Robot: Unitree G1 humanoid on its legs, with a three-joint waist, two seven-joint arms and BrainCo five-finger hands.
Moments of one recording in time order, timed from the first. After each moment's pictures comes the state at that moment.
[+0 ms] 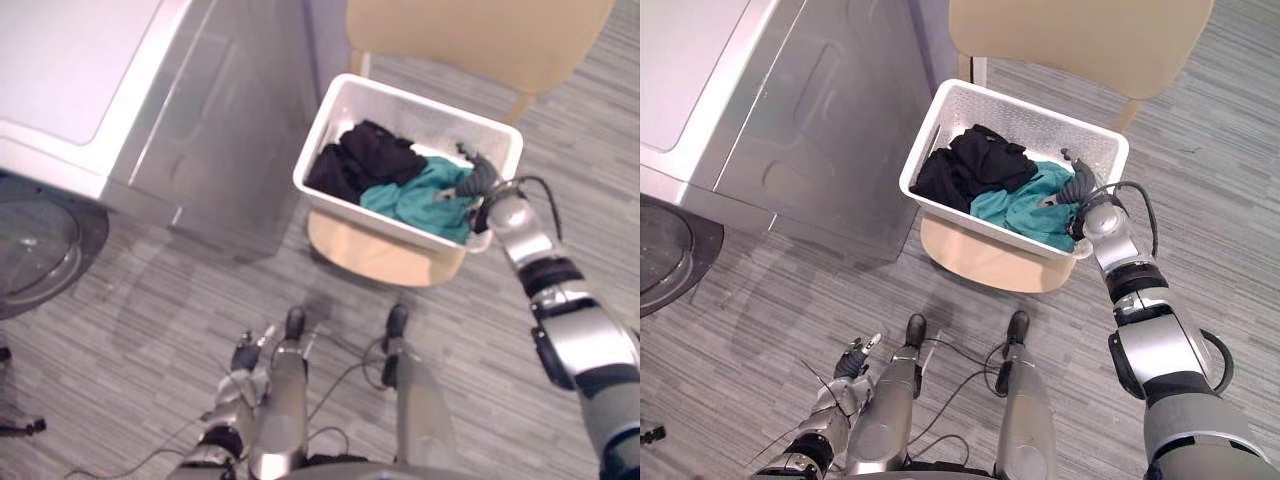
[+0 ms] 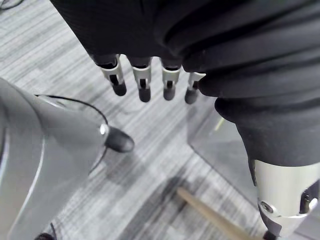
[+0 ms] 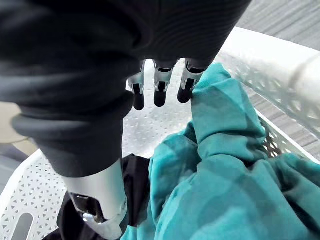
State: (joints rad) left arm -0.18 0.05 0.04 0.97 -0.40 -0.14 0.11; right arm -0.98 -0.55 0.28 0.96 -0.15 -0.04 -0.04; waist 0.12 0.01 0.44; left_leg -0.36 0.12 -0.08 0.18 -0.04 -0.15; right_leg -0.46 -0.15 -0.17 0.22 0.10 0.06
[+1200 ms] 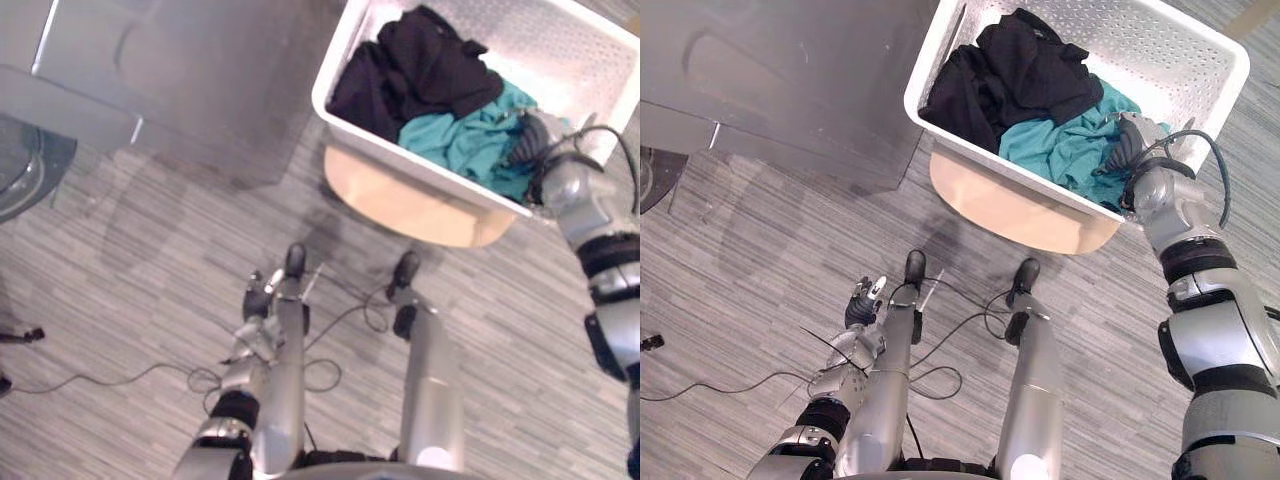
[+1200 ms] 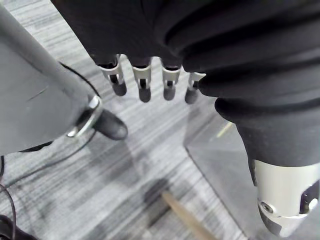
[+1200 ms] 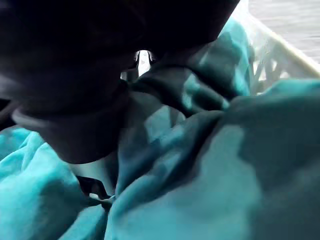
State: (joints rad) left arm -0.26 0.00 0.05 0.71 -0.46 -0.17 0.16; right arm -1.03 -0.75 0.39 0.93 -0.40 -0.03 -0.08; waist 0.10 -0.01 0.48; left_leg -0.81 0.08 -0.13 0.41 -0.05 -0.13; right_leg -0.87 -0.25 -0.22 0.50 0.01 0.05
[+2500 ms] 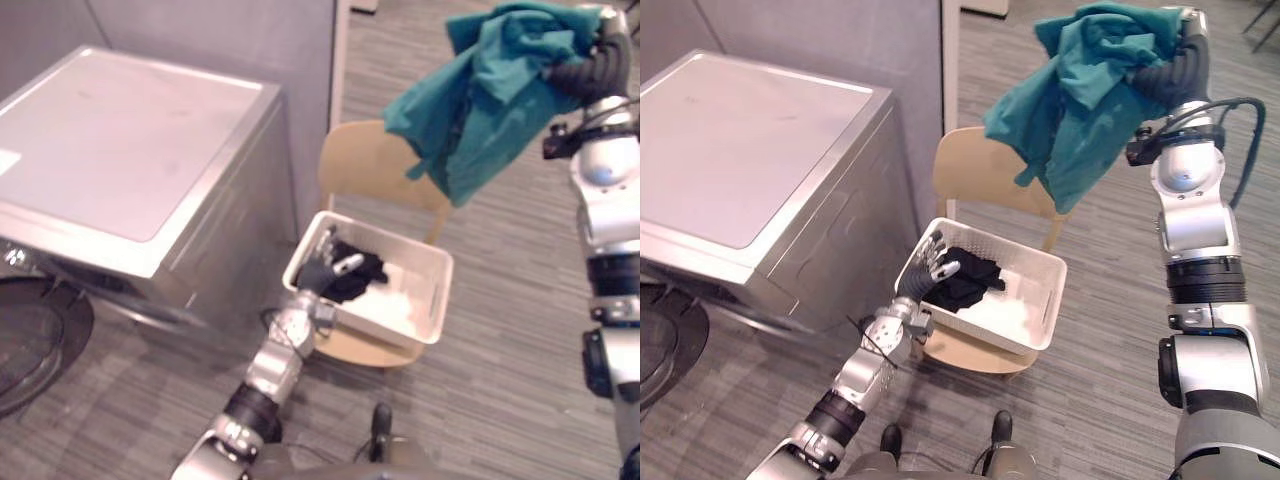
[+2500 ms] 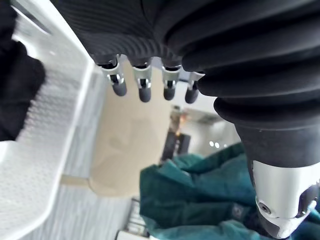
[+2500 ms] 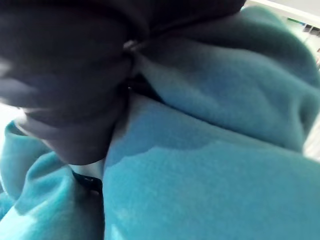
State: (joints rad) left arm -0.33 0.06 -0.39 0.32 -0.30 -0.16 0.14; right arm -0.87 -0.69 0.02 0.29 0.00 -0.06 -0.19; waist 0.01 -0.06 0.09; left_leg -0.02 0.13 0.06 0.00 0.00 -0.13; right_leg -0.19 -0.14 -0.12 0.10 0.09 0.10
